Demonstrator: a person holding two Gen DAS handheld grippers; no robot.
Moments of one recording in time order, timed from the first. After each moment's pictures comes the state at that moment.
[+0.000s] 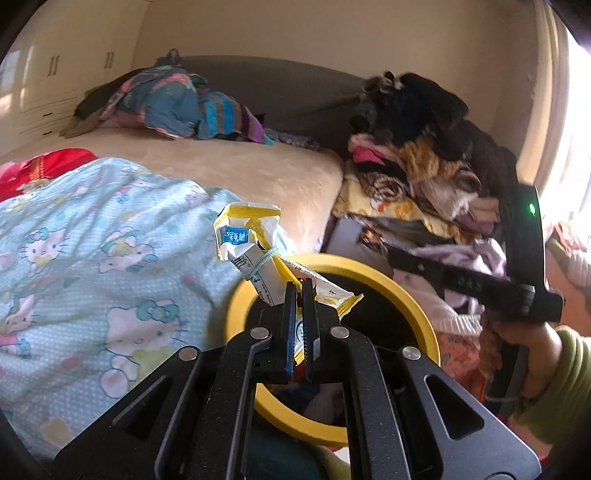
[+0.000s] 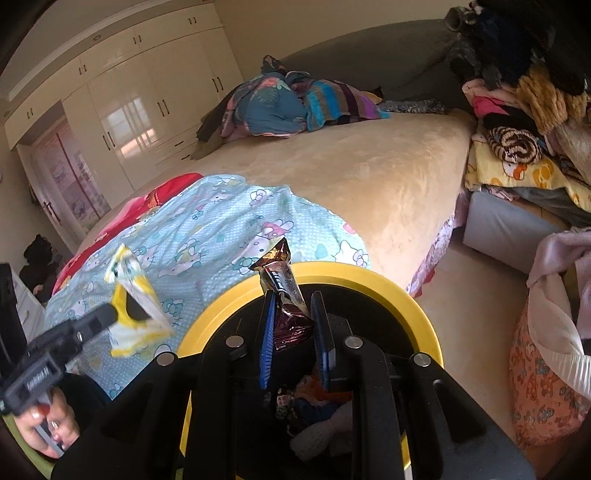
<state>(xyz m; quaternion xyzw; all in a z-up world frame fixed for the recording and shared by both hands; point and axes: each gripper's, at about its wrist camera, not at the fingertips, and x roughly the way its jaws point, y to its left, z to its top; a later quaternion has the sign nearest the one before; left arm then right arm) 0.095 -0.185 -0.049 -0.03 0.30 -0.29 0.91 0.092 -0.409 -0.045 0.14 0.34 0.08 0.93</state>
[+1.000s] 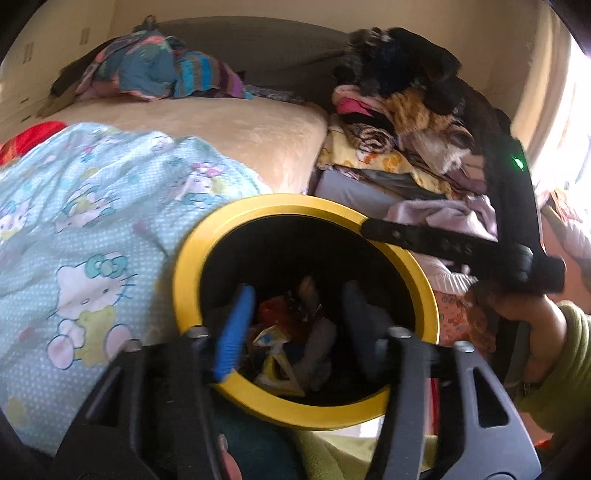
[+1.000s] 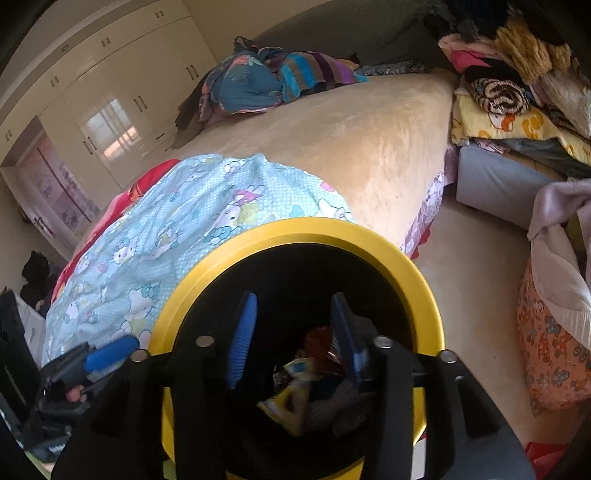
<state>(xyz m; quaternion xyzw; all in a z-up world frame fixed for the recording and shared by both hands) 0.100 -0.213 -0.089 -0.01 0.37 -0.31 0.88 0.093 -0.419 -0.082 0.18 0.38 0.06 0.91</state>
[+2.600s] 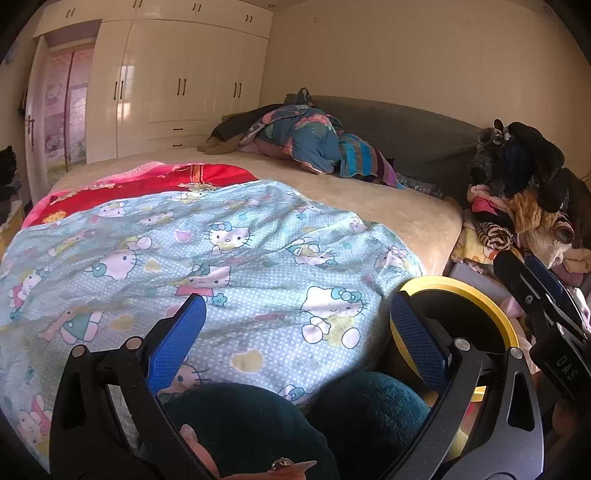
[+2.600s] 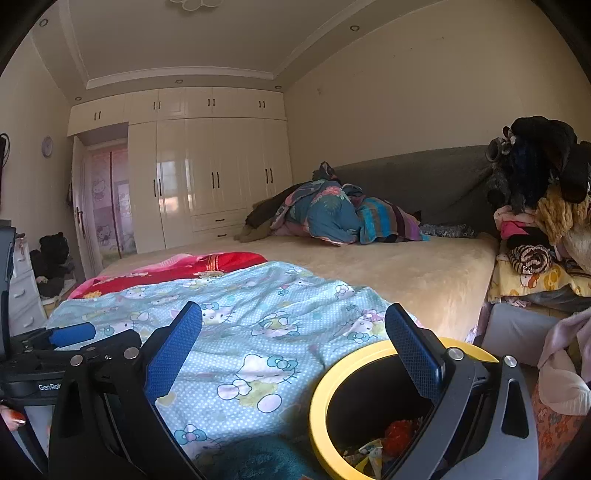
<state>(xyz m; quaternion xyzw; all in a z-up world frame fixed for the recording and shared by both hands) 0.004 -0.048 -0.018 -0.05 0.24 -0.03 0.97 -0.014 -0.249 -0.002 0.05 0.10 0.10 0.99</state>
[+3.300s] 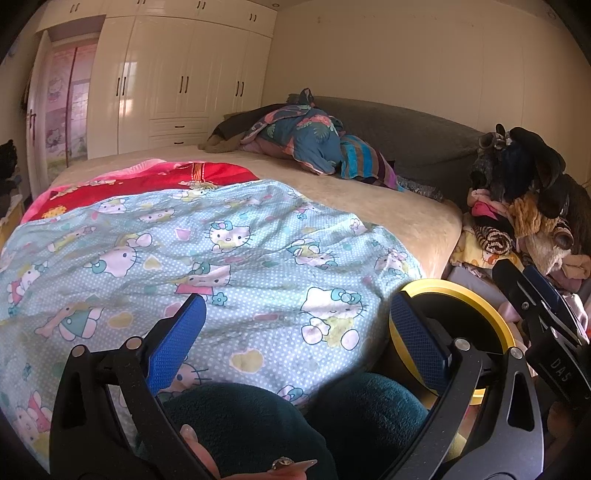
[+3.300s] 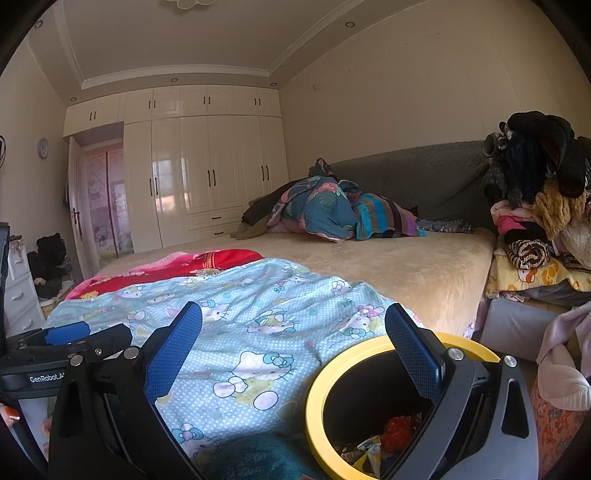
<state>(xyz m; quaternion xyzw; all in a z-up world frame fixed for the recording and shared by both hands) 0.005 -0.044 -0.019 -0.05 0.24 -0.03 0.97 -0.011 -0.250 -0.005 0.05 0.10 0.10 0.99</state>
